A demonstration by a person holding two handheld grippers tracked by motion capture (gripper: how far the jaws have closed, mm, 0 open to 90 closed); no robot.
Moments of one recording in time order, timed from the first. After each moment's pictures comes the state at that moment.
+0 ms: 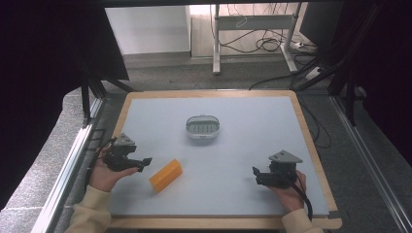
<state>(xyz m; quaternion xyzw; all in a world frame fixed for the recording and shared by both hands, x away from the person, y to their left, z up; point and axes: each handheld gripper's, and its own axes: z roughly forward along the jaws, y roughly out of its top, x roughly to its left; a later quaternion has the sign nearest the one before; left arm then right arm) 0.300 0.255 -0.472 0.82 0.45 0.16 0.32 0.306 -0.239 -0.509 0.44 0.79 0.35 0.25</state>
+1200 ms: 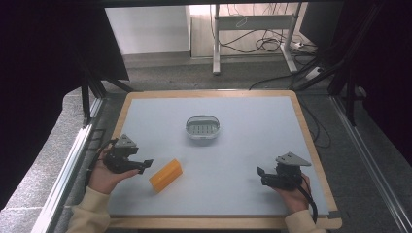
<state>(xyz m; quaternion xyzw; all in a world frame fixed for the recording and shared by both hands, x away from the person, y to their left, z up) 0.291 0.247 -0.460 0.83 0.44 0.16 0.32 0.300 -0.254 -0.508 0.44 0.77 0.37 0.25</state>
